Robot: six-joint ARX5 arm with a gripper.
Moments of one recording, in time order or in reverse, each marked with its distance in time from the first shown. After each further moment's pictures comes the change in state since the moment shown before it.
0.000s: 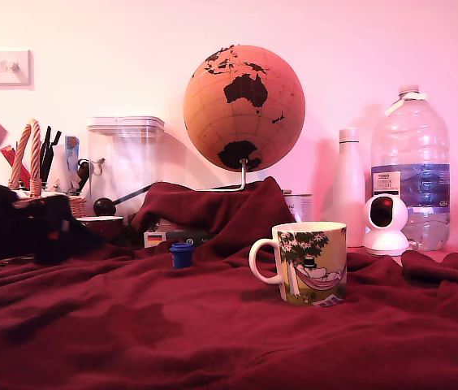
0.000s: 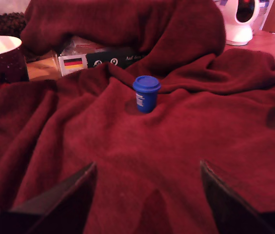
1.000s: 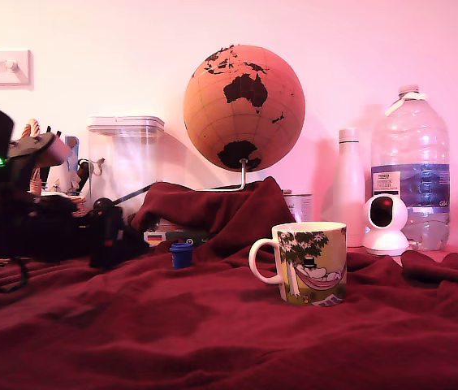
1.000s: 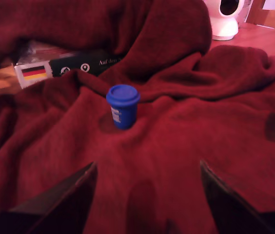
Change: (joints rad) arm -0.071 0.124 0.218 -0.110 0.006 0.026
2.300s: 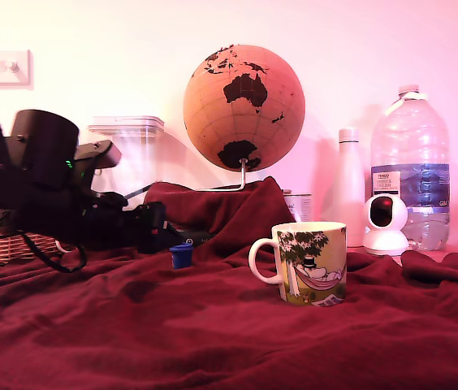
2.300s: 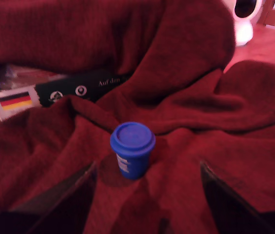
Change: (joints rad) arm -0.014 0.128 0.313 -0.210 0.001 0.000
